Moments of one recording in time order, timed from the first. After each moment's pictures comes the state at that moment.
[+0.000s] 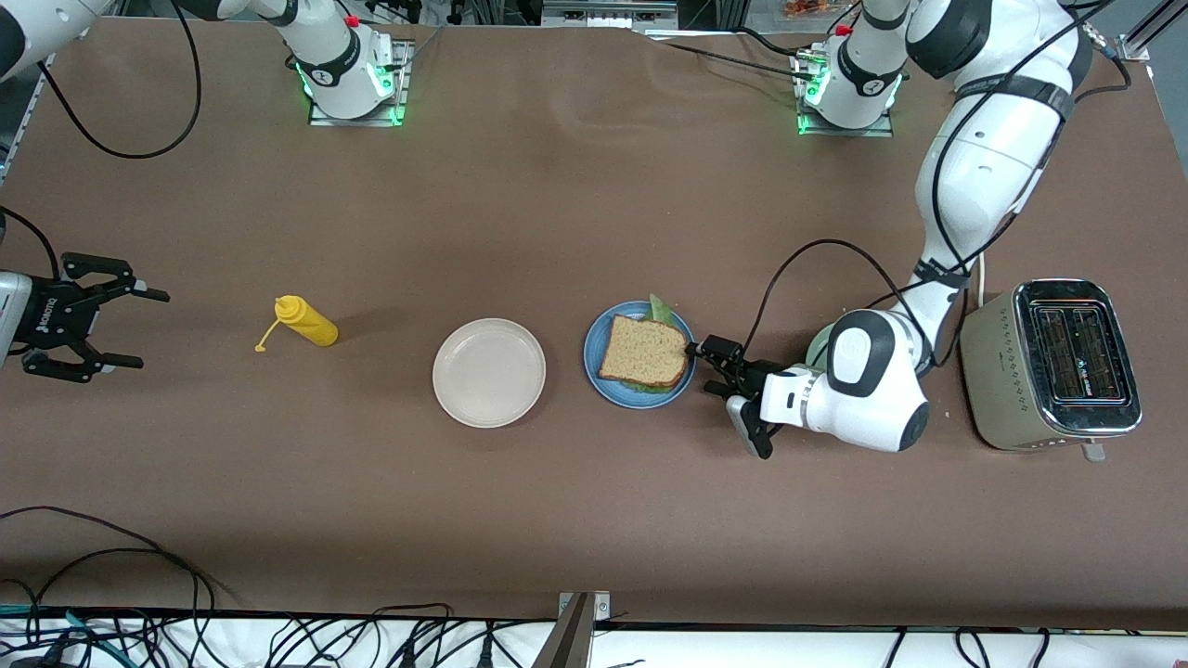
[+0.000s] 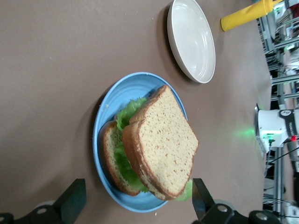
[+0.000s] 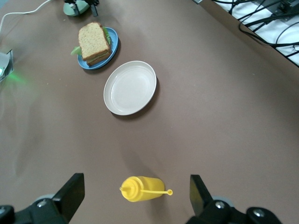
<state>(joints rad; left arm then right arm) 0.02 0.93 -0.37 -1.32 -0.58 1.90 0.77 0.49 0.69 -1.15 -1.30 1.10 1.25 -1.48</state>
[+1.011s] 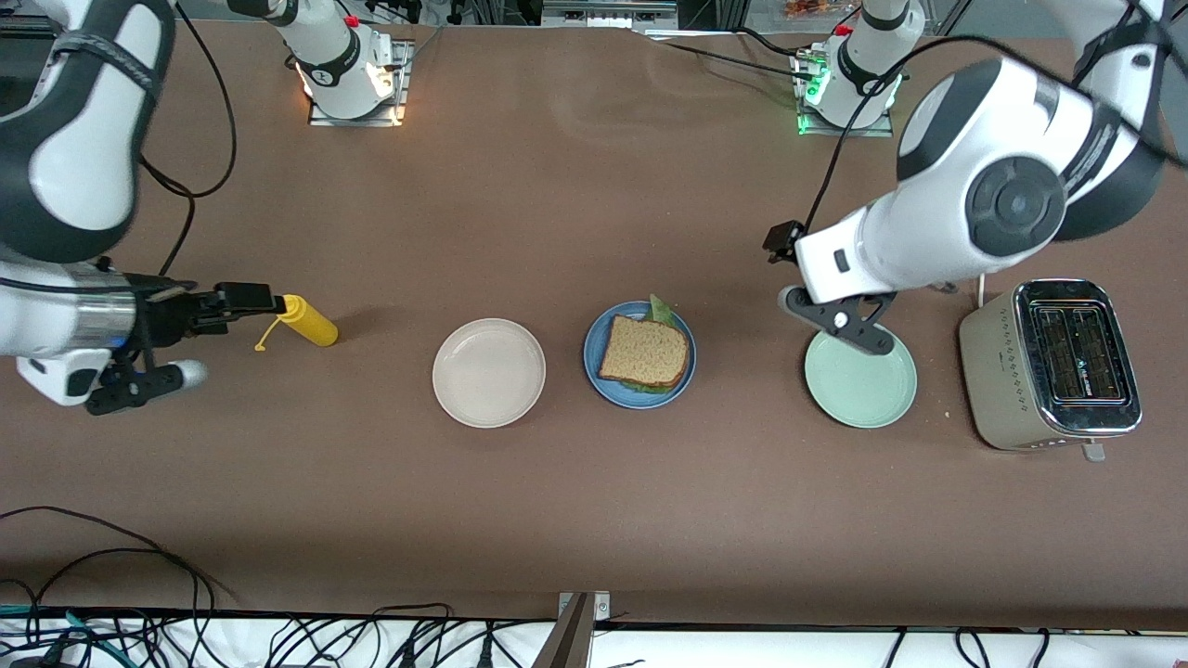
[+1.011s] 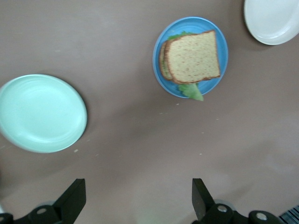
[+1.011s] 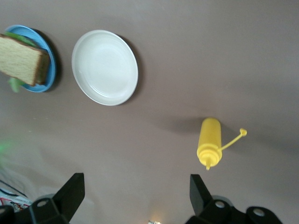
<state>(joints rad) -0.04 0.39 -0.38 -1.31 -0.04 1.45 0.00 0.50 0.68 -0.76 -0.98 0.65 1.19 -0.30</state>
